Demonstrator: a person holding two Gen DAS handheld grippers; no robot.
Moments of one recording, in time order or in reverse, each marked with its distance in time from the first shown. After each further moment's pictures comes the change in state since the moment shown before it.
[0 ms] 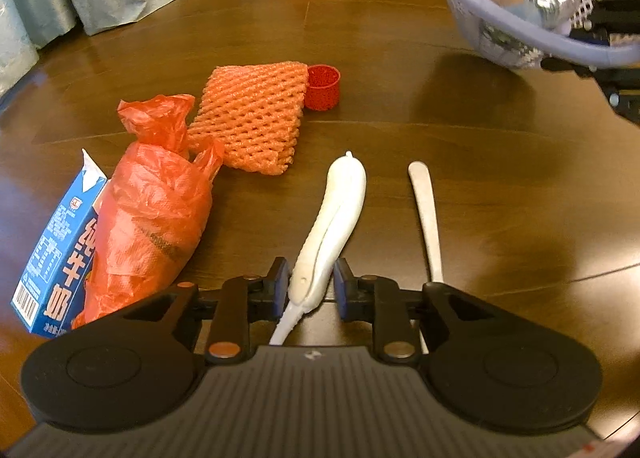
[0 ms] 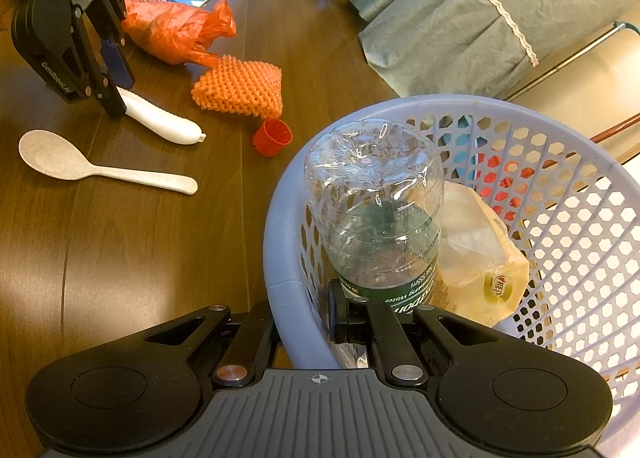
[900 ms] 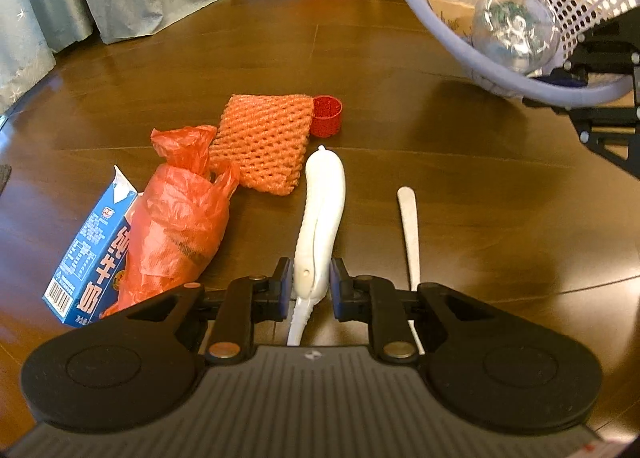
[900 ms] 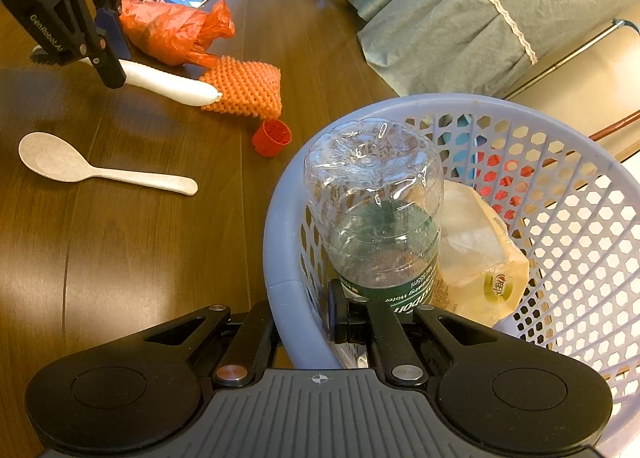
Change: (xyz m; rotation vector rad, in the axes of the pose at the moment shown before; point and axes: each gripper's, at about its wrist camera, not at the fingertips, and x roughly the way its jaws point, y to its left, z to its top) left arm -0.038 -0.004 0.011 -0.049 -0.032 0.012; right arm 0.000 0.001 0.001 0.005 0.004 0.000
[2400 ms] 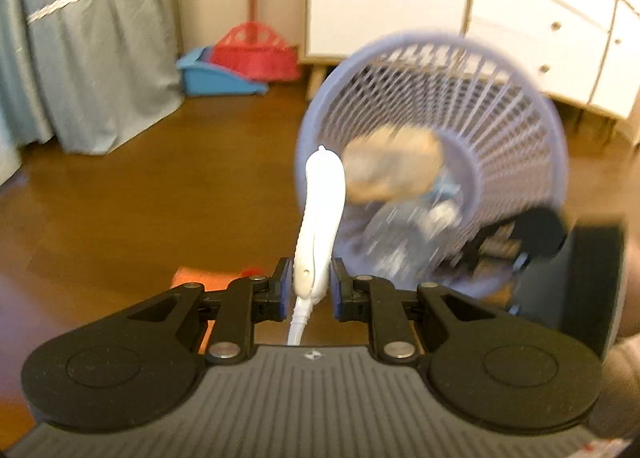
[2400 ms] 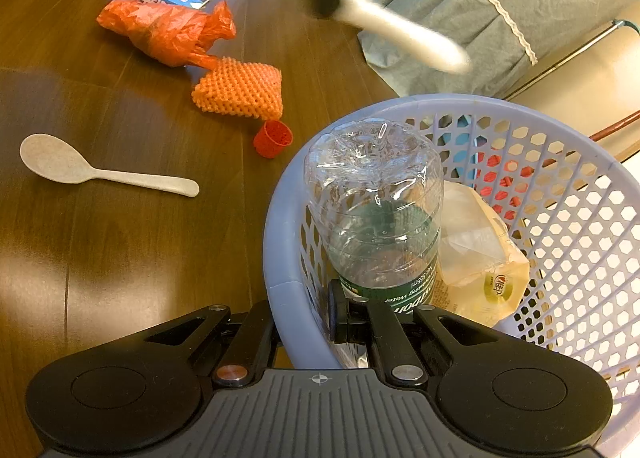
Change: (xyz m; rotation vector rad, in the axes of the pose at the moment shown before) left arm -0.078 -0.041 0.107 0.041 -0.243 -0.158; right arm -0.002 0.000 0.001 0.000 -0.002 0.002
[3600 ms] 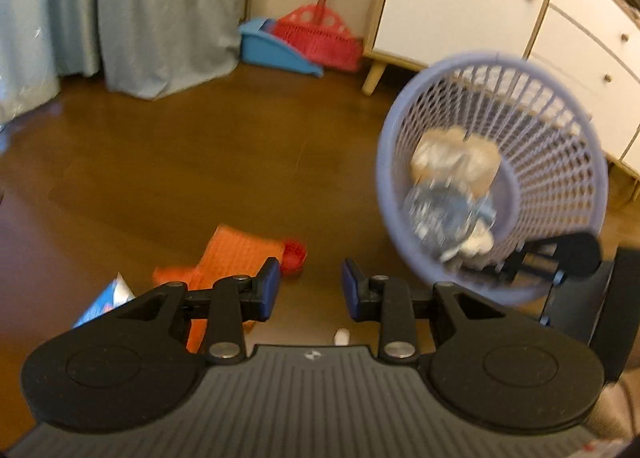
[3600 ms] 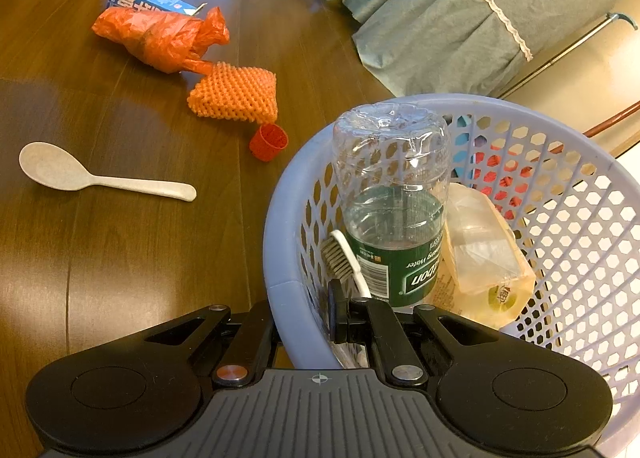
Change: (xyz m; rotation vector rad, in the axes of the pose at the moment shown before) left arm -0.008 0.058 -0.036 -0.219 0.048 0.071; right arm -0.001 -0.004 0.001 0.026 -0.009 0.003
